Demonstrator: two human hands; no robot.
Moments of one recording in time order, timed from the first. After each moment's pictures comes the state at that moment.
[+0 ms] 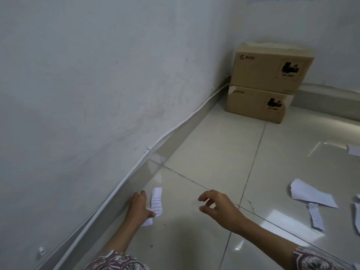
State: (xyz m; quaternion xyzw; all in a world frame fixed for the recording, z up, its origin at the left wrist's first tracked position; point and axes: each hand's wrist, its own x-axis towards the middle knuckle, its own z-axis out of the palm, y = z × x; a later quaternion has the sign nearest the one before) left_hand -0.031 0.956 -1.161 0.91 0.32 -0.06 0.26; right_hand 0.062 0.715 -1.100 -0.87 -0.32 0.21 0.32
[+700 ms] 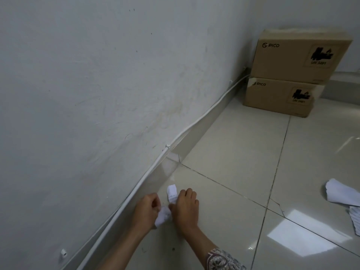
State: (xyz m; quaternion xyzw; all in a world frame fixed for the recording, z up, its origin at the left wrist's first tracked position) left_hand -0.063 0.972 -1.139 0.89 0.29 0.04 0.36; right_hand 0.012 0.882 -1.187 -0.95 -0.22 0.10 0.21
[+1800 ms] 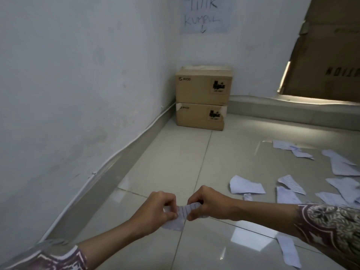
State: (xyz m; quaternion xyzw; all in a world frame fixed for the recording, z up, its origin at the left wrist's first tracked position) left_hand 0.011 0.787 -1.022 0.94 -0.05 -0.02 0.34; right_hand 0.079 0.607 -1.002 -0.81 -0.34 0.31 0.35
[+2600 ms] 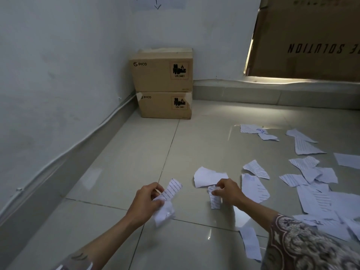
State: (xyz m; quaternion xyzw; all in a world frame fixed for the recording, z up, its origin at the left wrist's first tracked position) left_hand 0.101 0.697 -1.082 0.89 0.05 -0.04 0.44; right_hand 0.192 0.441 -1.140 -0.92 0.00 0.14 0.38
